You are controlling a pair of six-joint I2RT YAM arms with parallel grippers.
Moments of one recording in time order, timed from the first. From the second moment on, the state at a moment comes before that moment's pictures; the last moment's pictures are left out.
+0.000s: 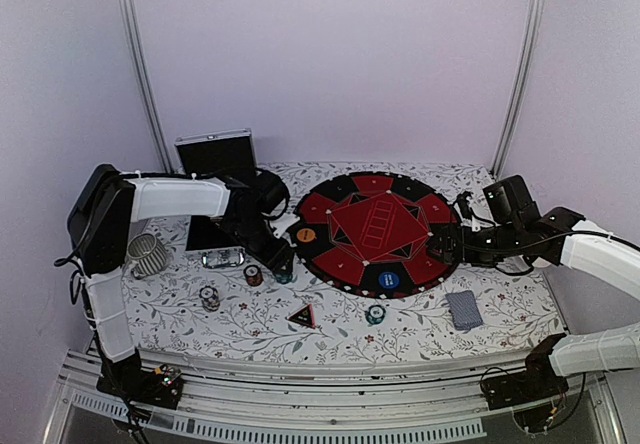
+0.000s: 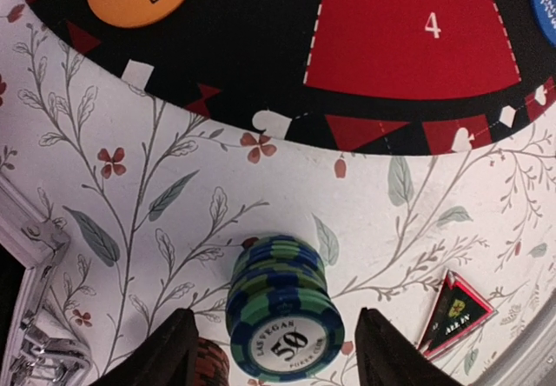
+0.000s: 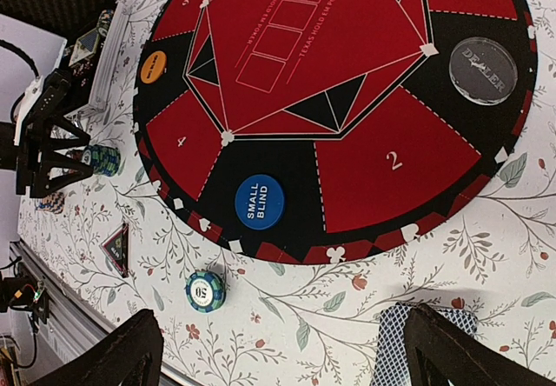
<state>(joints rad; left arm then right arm) -0.67 1.95 1.38 -0.72 0.14 0.02 0.51 1.09 0.80 -0.55 -0.15 0.49</state>
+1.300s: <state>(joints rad) -0.69 2.00 1.39 -0.72 0.14 0.03 0.51 1.09 0.80 -0.55 -0.15 0.48</state>
